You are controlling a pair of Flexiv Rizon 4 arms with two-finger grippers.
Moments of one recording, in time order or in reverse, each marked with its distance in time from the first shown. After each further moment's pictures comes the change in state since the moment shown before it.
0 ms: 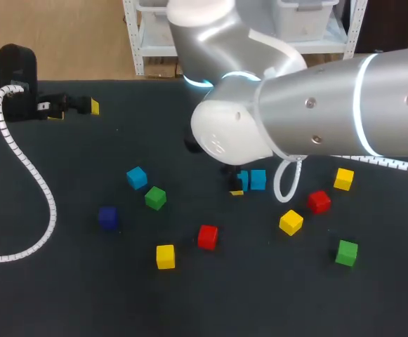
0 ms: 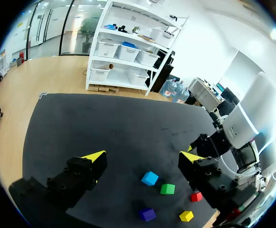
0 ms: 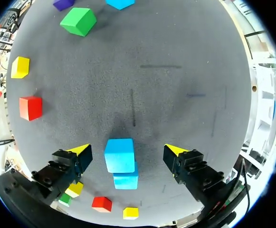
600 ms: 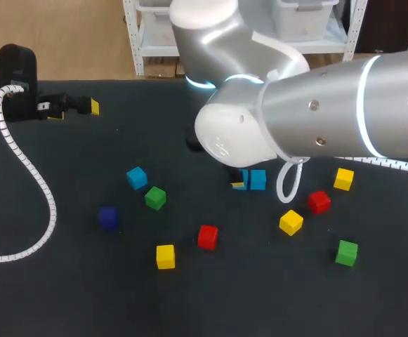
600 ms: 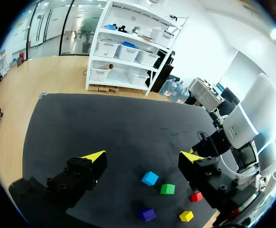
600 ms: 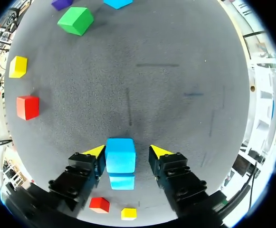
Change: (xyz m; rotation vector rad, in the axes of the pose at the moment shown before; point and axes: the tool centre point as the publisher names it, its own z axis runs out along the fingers) left arm 0.000 0.000 0.000 0.000 0.000 0.000; right arm 0.000 -0.005 0.000 0.019 -0.009 0.008
